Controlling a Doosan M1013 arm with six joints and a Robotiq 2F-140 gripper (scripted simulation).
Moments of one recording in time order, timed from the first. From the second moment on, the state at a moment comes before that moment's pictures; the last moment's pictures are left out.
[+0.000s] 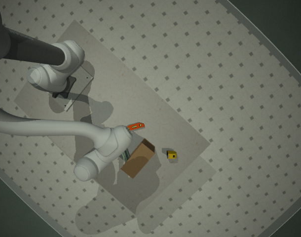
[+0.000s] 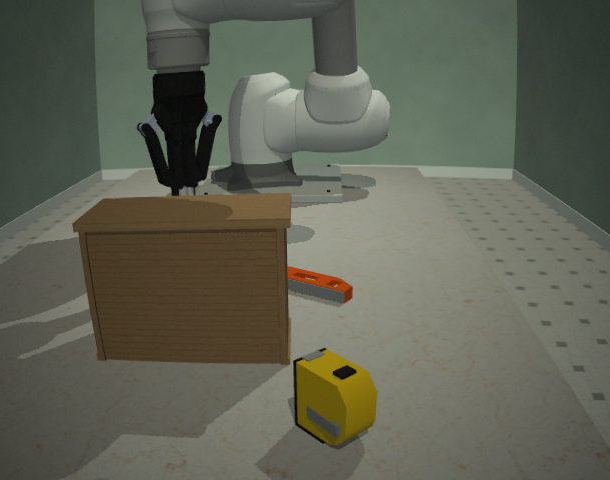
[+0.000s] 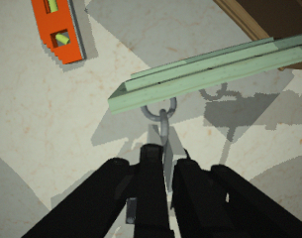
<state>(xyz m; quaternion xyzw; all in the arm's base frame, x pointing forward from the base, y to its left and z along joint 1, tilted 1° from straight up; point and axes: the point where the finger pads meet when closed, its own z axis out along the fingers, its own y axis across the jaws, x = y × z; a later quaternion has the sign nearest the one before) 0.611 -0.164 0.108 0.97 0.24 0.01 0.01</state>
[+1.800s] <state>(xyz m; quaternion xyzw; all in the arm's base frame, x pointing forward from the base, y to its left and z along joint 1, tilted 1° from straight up) 0.611 -0.164 0.108 0.97 0.24 0.01 0.01</state>
